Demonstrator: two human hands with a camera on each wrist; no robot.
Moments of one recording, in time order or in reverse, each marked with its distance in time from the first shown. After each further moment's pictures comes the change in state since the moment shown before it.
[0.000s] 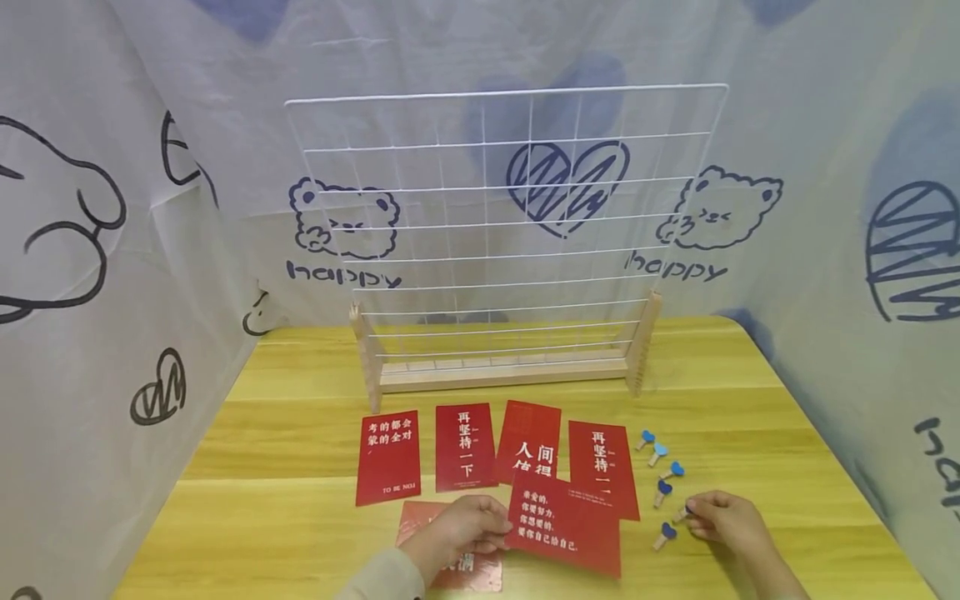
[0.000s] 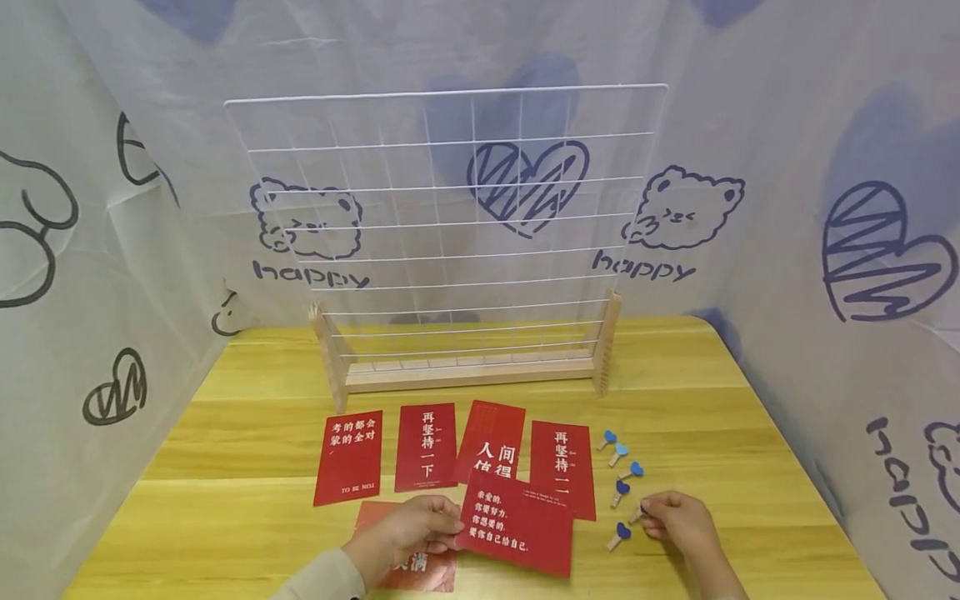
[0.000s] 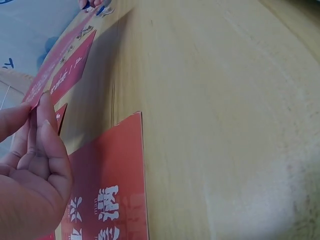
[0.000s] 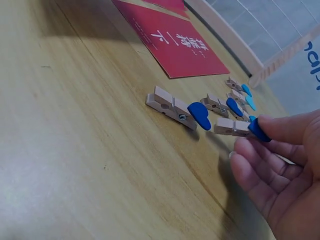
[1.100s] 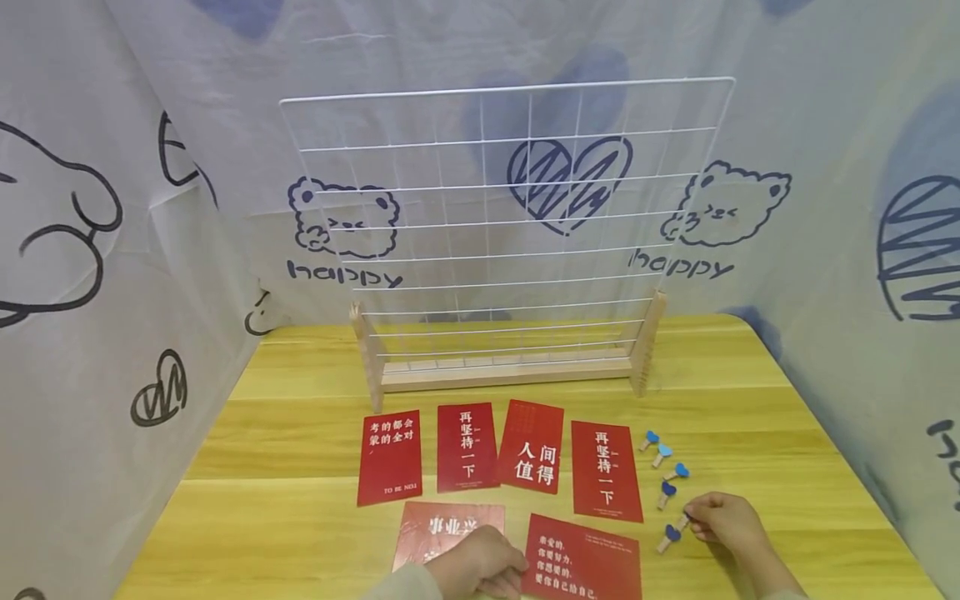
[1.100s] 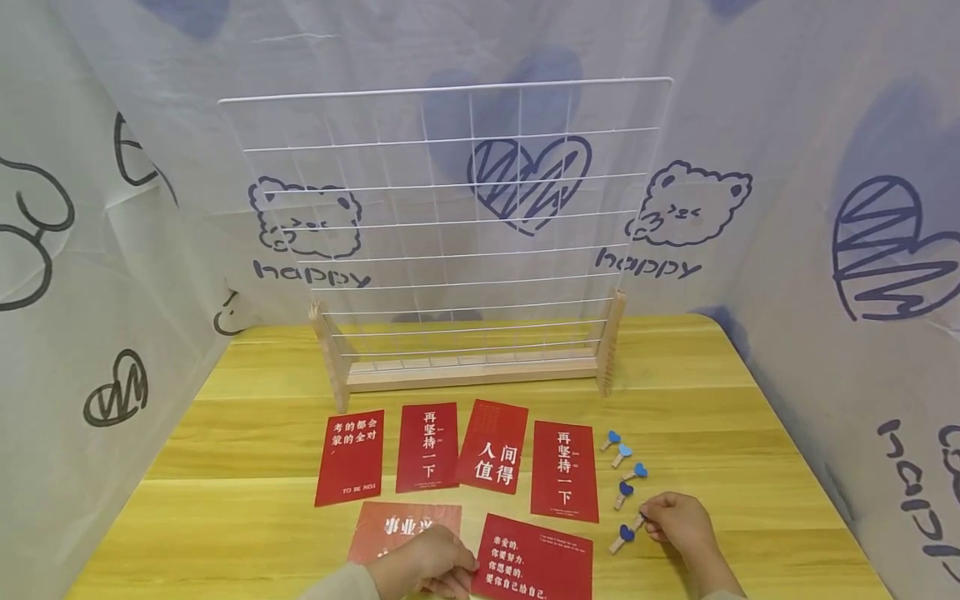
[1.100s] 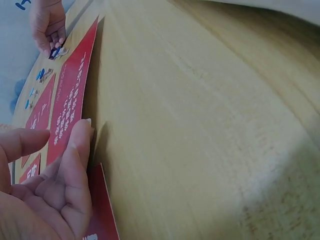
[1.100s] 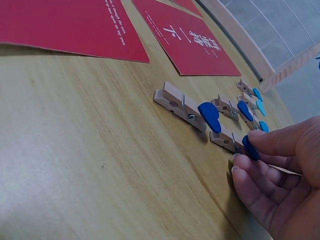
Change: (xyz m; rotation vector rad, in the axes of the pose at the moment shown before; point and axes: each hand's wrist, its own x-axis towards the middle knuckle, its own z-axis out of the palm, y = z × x) left_hand -0.016 -0.006 0.038 0.266 0.133 -0.182; right_hand 0.007 0.003 0.006 -0.124 0.002 -0.021
